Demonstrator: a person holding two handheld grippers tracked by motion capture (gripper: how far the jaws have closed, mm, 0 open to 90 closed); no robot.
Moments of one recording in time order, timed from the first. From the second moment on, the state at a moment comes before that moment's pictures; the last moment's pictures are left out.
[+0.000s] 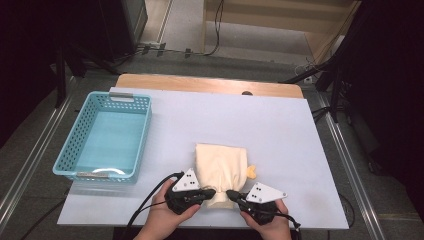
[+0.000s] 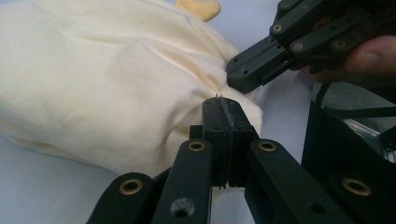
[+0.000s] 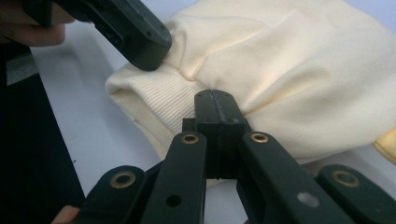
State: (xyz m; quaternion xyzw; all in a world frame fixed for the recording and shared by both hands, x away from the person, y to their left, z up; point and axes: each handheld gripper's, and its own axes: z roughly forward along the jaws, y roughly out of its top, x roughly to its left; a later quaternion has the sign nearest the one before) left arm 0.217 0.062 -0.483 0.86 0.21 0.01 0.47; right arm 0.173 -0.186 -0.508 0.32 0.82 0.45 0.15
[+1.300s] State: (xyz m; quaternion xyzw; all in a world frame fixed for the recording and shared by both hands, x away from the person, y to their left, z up) left arm 0.220 0.058 -0.491 0.86 0.22 0.01 0.47; right arm 0.207 -0.228 -0.461 0.36 0.77 0.50 0.17
